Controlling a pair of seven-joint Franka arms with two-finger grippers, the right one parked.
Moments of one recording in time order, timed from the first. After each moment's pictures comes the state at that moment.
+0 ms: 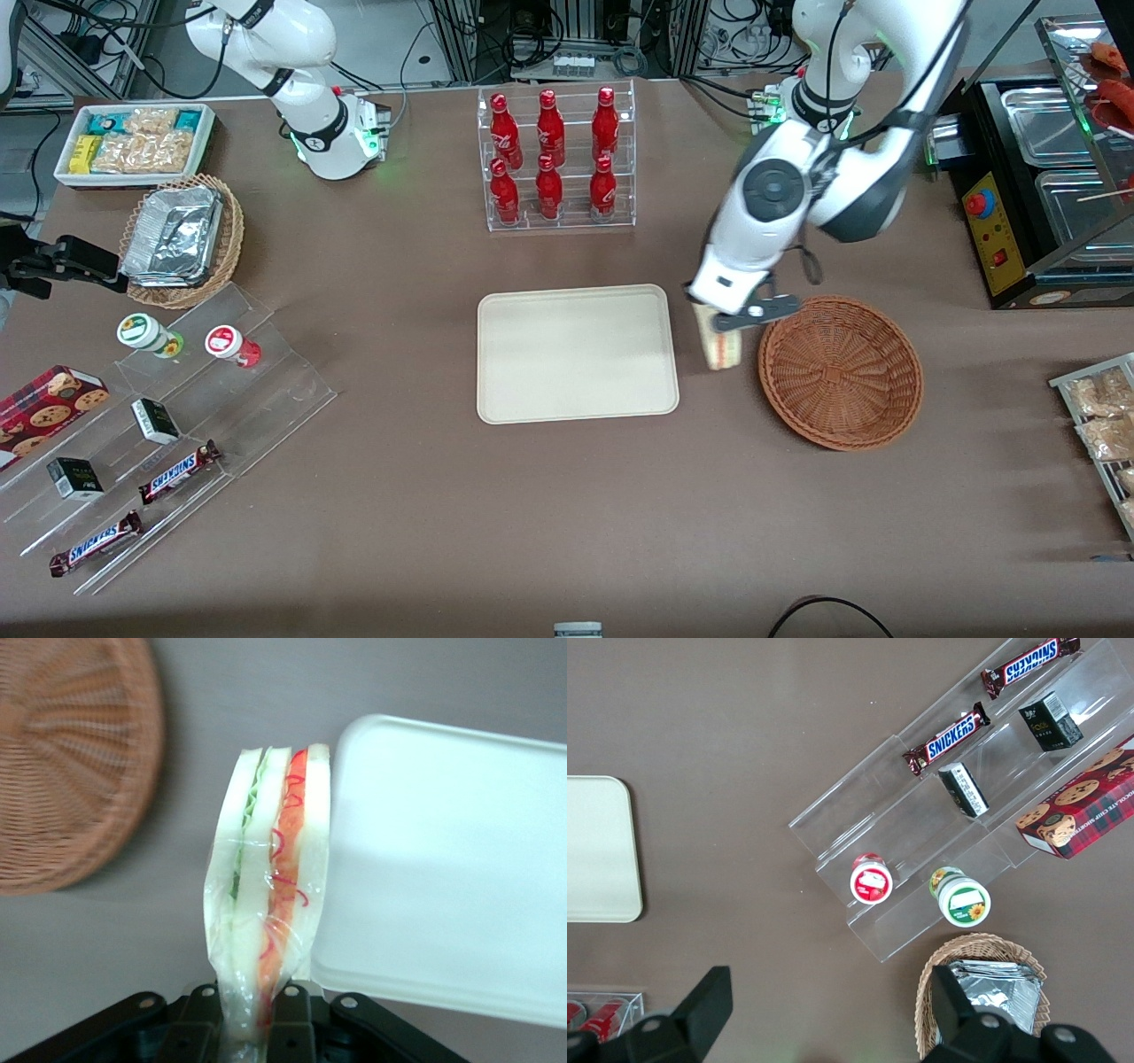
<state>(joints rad) 0.02 0.23 -0.63 -2.01 0.10 2.13 -0.84</state>
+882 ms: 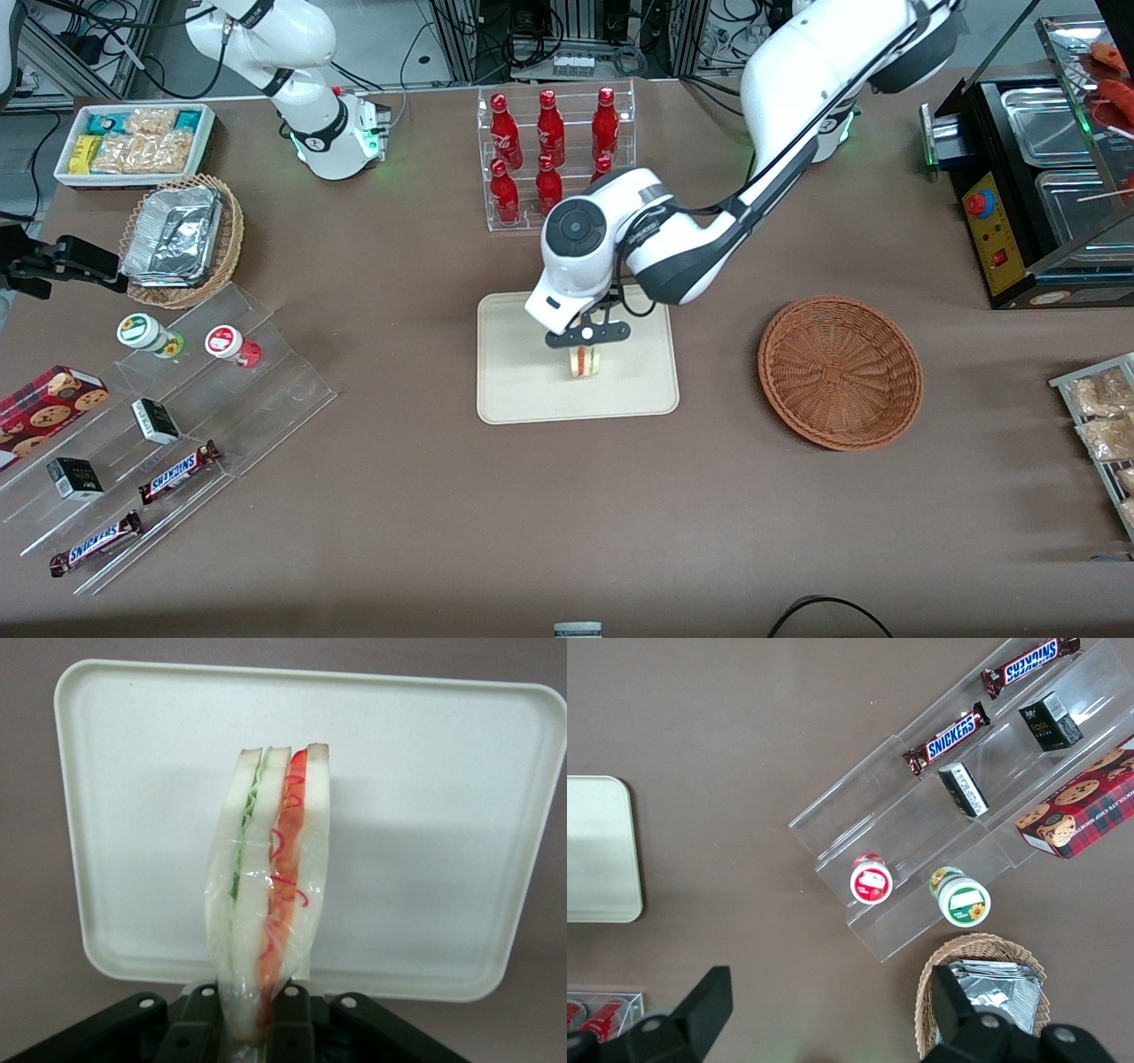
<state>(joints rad) -0.36 0.75 -0.59 -1.39 0.34 1.93 -1.08</state>
